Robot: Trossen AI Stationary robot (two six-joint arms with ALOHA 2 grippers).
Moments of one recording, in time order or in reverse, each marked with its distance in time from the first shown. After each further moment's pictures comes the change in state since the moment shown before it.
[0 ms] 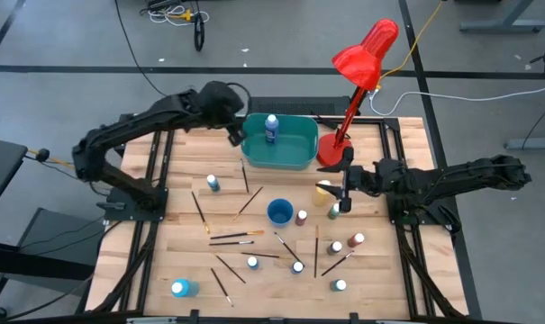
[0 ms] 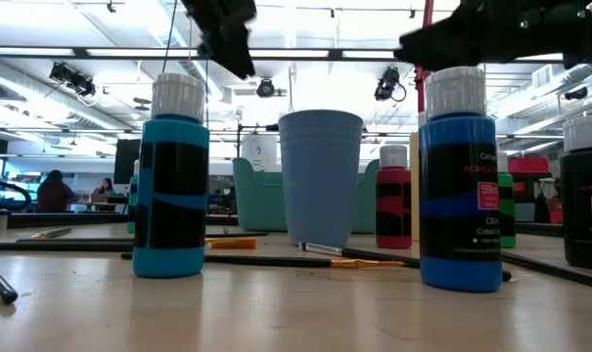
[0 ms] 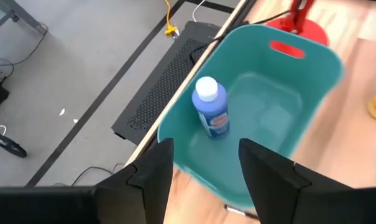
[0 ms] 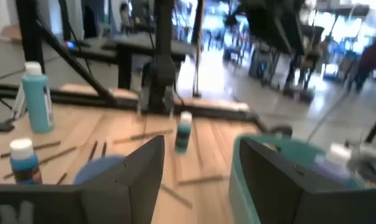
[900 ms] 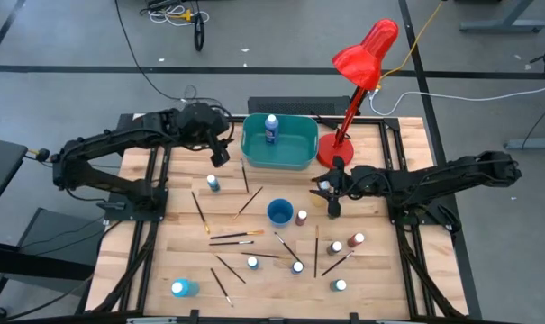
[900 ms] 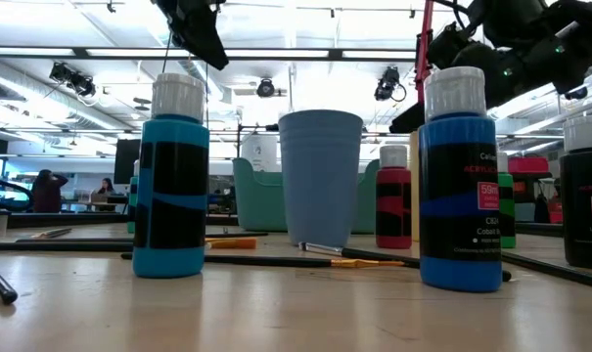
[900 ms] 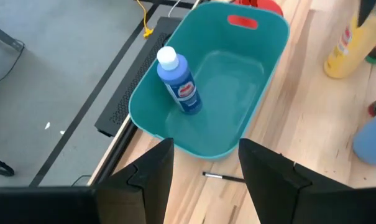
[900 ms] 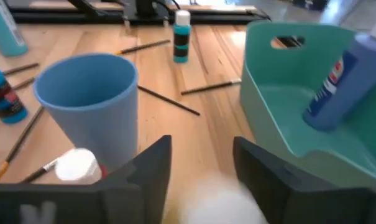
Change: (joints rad) left arm -0.119 -0.198 -0.207 -0.001 -0.004 0.011; right arm -0.017 0.207 -0.001 -0.102 0.015 0.121
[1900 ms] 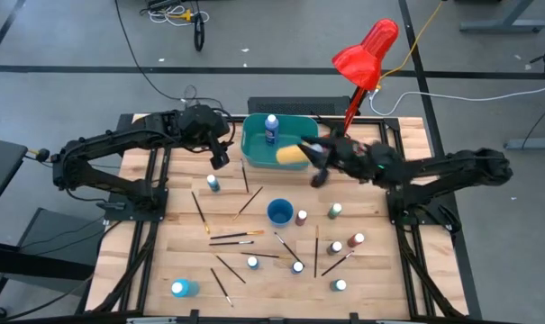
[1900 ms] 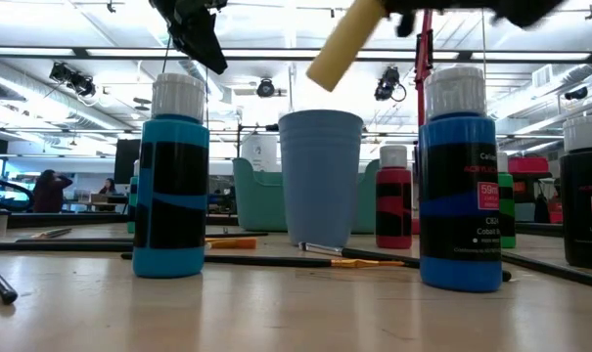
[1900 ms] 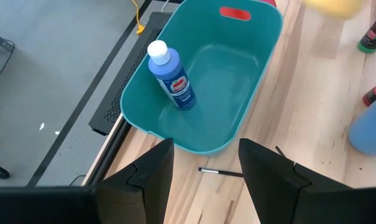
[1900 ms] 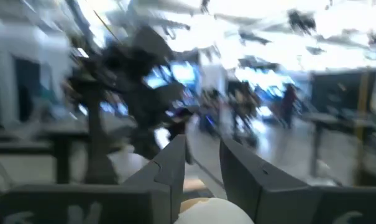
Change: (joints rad) left arm 0.000 0.000 -0.014 0.000 0.026 0.014; right arm -0.046 0.145 0.410 0.325 0.183 -0.140
